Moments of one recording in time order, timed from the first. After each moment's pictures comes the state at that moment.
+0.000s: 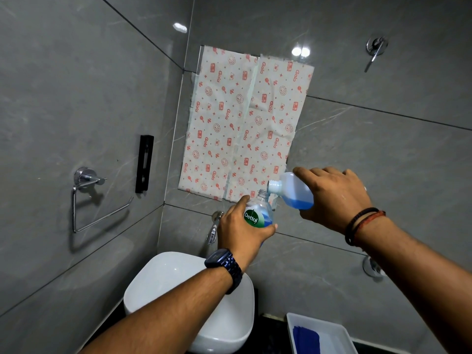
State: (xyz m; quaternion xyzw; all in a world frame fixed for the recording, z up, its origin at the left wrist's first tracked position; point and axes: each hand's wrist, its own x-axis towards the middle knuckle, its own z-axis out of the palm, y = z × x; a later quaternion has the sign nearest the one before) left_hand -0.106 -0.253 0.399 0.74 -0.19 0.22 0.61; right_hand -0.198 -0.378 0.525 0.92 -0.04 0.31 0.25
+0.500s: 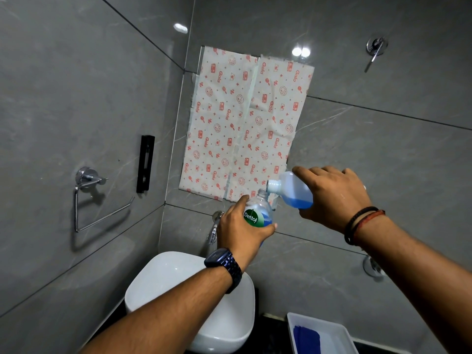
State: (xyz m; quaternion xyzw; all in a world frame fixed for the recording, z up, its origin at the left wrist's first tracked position) left_hand -0.107 -0.251 0.400 0.73 -0.19 0.22 0.61; right_hand -0.202 -0.373 0.526 0.91 -0.04 0.32 0.26
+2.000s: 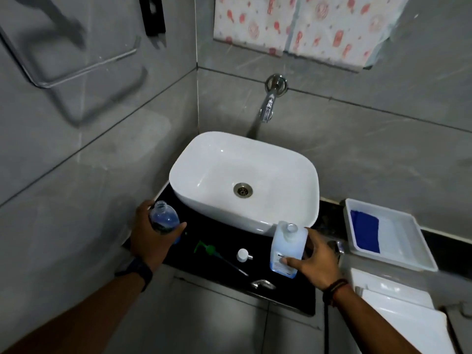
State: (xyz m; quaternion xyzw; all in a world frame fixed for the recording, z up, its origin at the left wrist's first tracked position) left_hand -0.009 -0.044 0.036 0.82 0.00 0.16 0.54; right_hand -0.133 -0.385 0.056 0.84 -0.15 0.08 -0.51
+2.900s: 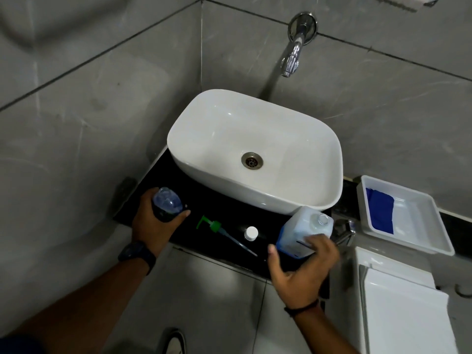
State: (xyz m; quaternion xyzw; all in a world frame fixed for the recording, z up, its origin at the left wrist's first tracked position) left_hand 0.001 -0.040 -0.044 0.82 0.02 0.13 0.55; right_hand -0.148 -0.289 0.005 0.84 -0.13 0.44 -0.30
